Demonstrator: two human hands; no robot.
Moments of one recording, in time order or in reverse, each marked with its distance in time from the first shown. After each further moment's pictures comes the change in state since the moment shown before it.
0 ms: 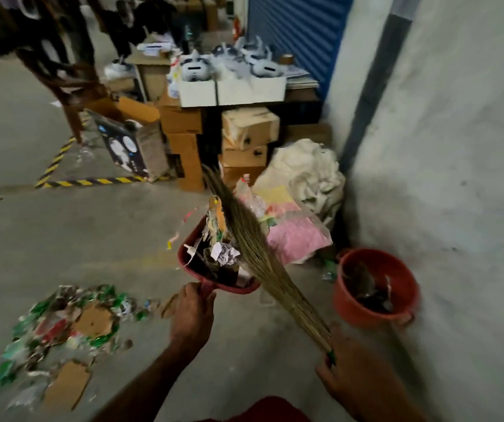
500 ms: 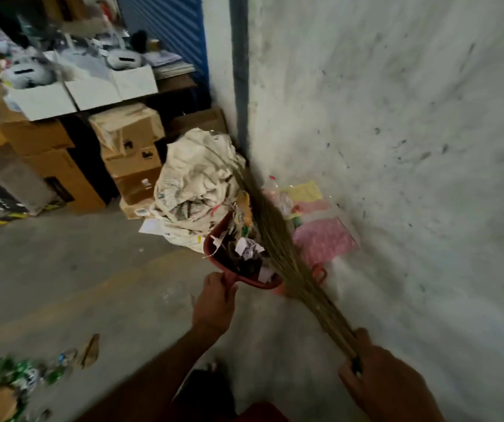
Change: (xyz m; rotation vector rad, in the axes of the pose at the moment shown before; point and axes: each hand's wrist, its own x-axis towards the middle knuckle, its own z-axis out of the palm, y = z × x) left_hand -0.035 0.241 0.200 0.015 -0.371 0.335; right_hand -0.082 0.222 -0.071 0.004 -0.039 0.488
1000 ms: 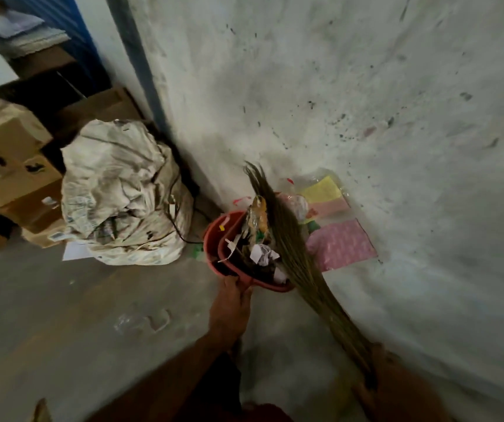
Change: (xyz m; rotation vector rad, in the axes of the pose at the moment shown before) left_hand 0.108 0.097 0.125 -0.096 -0.354 0.109; right_hand 0.079 0.065 -0.012 0.055 -0.265 0.396
